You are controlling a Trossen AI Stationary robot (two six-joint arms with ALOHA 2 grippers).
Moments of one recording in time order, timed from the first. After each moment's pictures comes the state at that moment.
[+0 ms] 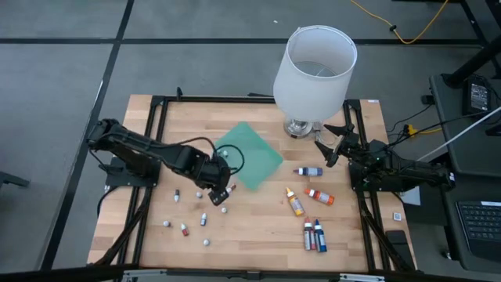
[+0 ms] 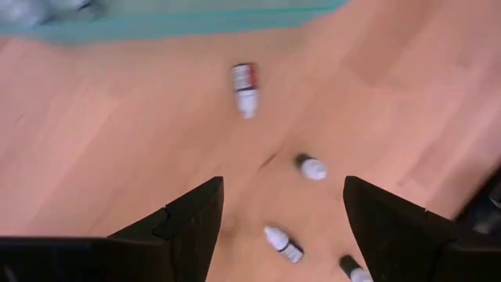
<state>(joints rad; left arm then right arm) -0.27 1.52 1.30 -1.06 -0.08 -1.01 -0.15 0.01 0.01 0.08 0.40 0.02</state>
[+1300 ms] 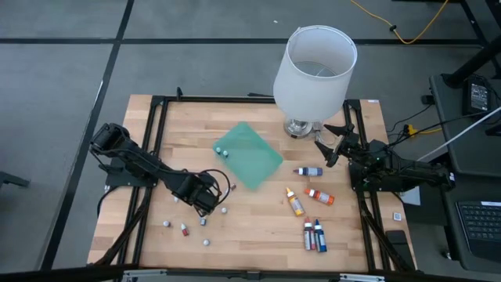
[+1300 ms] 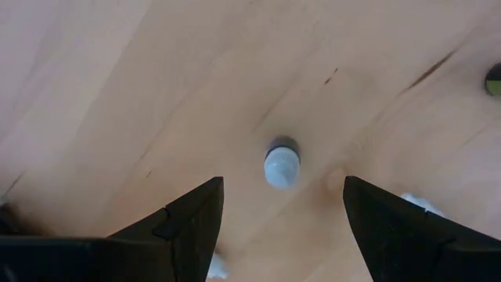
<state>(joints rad) -0.44 1.60 1.02 -1.01 -0.16 -1.16 -0.15 0.01 0.01 0.08 0.40 0.02</state>
